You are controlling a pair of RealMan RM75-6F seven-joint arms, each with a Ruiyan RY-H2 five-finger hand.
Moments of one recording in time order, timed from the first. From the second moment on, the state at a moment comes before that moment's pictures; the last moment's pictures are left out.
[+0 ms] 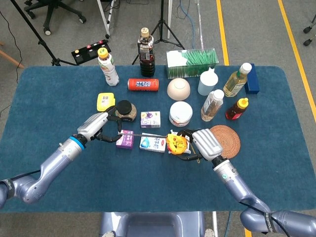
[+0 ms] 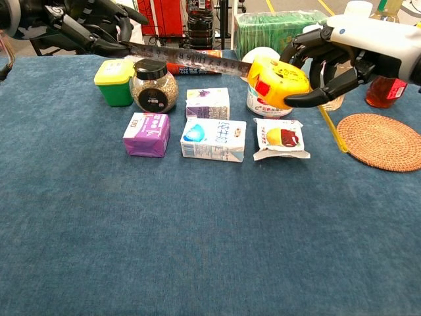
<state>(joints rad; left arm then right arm) -0.83 -1.14 -0.24 -1.75 1.12 0.74 -0.37 0.63 -1.38 0.19 -1.68 -1.36 1.07 0.00</state>
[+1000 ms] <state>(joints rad) -0.70 -0.99 -0.23 -1.80 1.26 0.88 -0.36 0.61 -1.36 0.18 -1.61 -1.32 1.07 -0.05</state>
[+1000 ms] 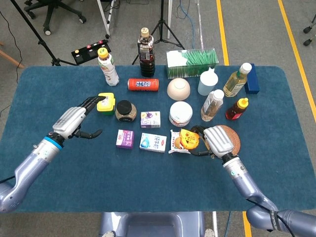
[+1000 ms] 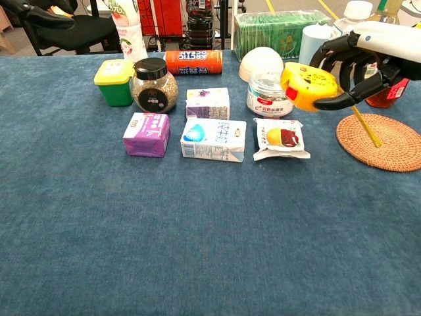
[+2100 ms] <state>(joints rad) -0.55 -0.91 -0.13 -1.70 1.41 0.95 -0.57 0.68 -1.42 0.18 -1.53 -1.13 0.94 -0.27</state>
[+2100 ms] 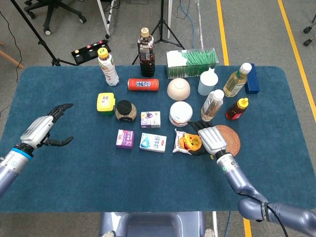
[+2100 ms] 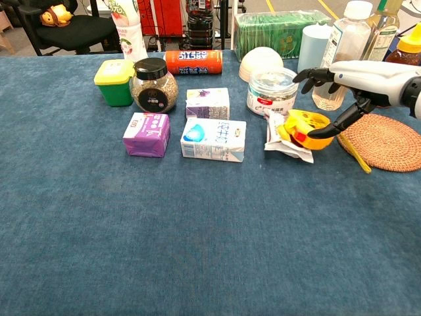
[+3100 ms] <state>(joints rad) -0.32 -1.01 -0.07 -1.65 1.33 1.28 -0.17 0.43 -1.26 0.15 -1.60 -1.31 1.39 -0.30</state>
